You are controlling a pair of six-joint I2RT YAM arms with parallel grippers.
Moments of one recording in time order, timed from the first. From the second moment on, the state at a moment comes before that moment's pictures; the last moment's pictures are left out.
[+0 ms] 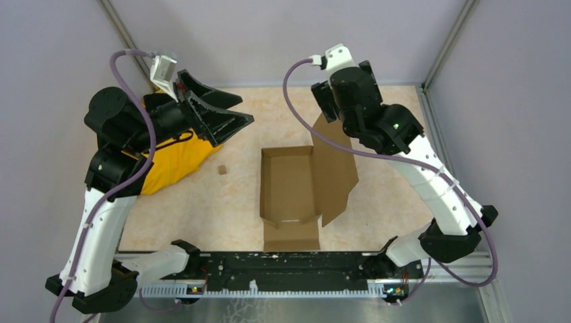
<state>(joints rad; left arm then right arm) -0.47 1.08 1.65 -0.35 0.65 -0.52 0.82 1.43 1.90 -0.89 0.77 -0.17</state>
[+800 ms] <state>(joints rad) -0.46 1.37 1.26 -0.56 -0.20 -0.24 0.43 1.35 1.67 -1.07 0.11 0.11</state>
